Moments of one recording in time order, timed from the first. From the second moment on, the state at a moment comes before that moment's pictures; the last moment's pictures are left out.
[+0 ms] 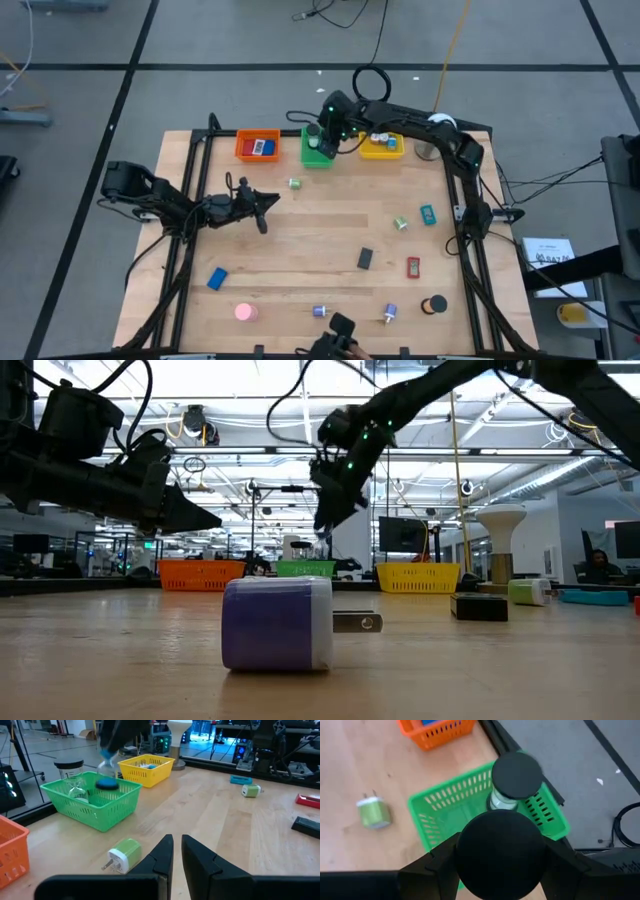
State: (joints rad) left arm 0.02 1.48 0.04 1.28 -0.39 -0.13; right arm -0.54 2.06 1.78 -0.62 -0.05 -0.08
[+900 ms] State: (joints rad) left arm 0.02 1.48 0.04 1.28 -0.39 -0.13; right arm -0.56 2.13 1.78 -0.57 0.00 -0.17
